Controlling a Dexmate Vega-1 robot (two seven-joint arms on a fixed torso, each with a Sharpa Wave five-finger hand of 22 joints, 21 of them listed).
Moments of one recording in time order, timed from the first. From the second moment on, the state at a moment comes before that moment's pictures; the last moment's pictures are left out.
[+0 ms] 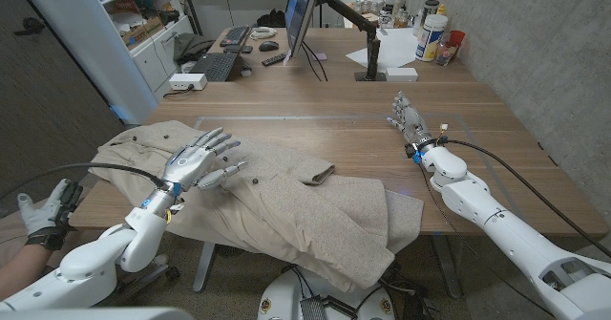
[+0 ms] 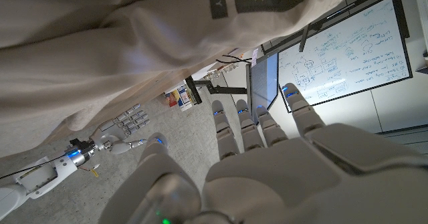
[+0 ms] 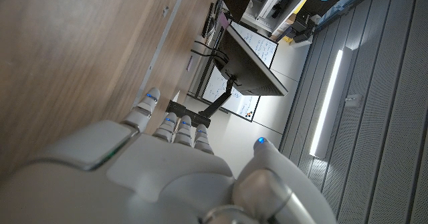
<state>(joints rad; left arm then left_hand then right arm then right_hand) 1.58 1.04 0.10 -1.92 0.76 0.08 0.66 0.11 -0.05 0.28 -0.08 0.28 0.38 -0.14 0.20 0.18 0.23 -0.05 0.24 0.21 0.06 -0.04 0.18 0.18 0.17 0.16 0.18 0.17 -0.83 -0.54 -0.41 -1.34 0.55 0.21 -0.06 0.06 0.03 0.18 0.10 0.21 -0.07 -0.06 0.19 0.19 -0.04 -0.01 0.19 0.19 -0.07 -0.04 0.20 0.20 0.15 0.07 0.19 0.17</state>
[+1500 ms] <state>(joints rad) 1.46 1.08 0.28 -1.84 0.72 0.14 0.76 0.12 -0.03 0.29 -0.09 0.28 0.32 -0.13 0.19 0.18 0.18 -0.04 0.21 0.21 0.02 -0.04 0.18 0.18 0.11 0.09 0.17 0.17 -0.83 -0.54 -0.42 -1.34 0.55 0.20 -0.06 0.06 0.03 0.18 0.09 0.21 -0.07 -0.06 0.19 0.19 -0.04 -0.01 0.19 0.19 -0.07 -0.04 0.20 0.20 0.15 0.07 0.19 0.17</state>
